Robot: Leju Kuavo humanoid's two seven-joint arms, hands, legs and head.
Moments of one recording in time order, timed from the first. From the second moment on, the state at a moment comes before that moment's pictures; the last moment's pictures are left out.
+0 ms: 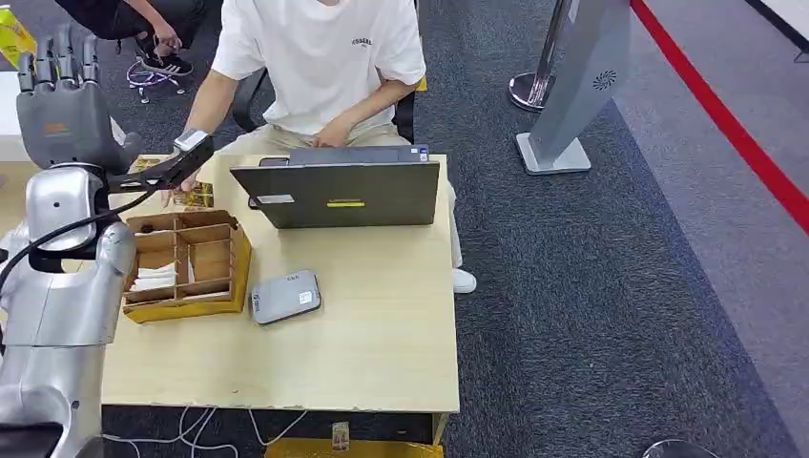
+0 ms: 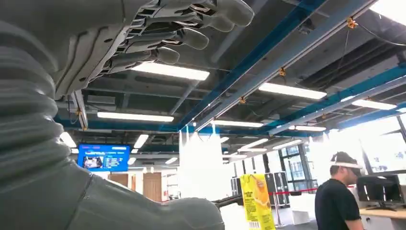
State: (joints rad) left arm -0.70 0.23 -0.09 -1.24 -1.55 0.16 0.24; right arm -0.14 0.21 -1.03 -0.21 1.36 -0.03 -0.13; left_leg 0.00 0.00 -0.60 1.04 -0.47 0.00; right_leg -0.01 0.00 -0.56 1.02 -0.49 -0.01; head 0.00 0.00
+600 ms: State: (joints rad) left arm -0.55 0.18 -0.09 -1.39 -1.54 0.17 0.06; right arm -0.13 0.21 -1.05 -0.21 1.28 -0.05 -0.15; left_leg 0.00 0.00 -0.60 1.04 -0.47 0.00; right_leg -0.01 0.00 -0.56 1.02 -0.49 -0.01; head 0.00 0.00
